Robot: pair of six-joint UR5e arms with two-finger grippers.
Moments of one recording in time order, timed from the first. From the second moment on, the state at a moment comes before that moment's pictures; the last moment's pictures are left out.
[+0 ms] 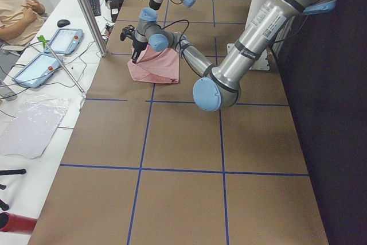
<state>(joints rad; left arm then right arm) -0.91 -2.27 -1.42 -1.88 -1.82 -0.81 0.79 -0.83 1.37 -1.31 1.61 1.22</state>
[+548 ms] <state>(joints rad) -0.90 -2.34 -1.18 -2.02 -1.77 -0.81 0.79 -0.77 1.19 -1.22 1.60 1.21</state>
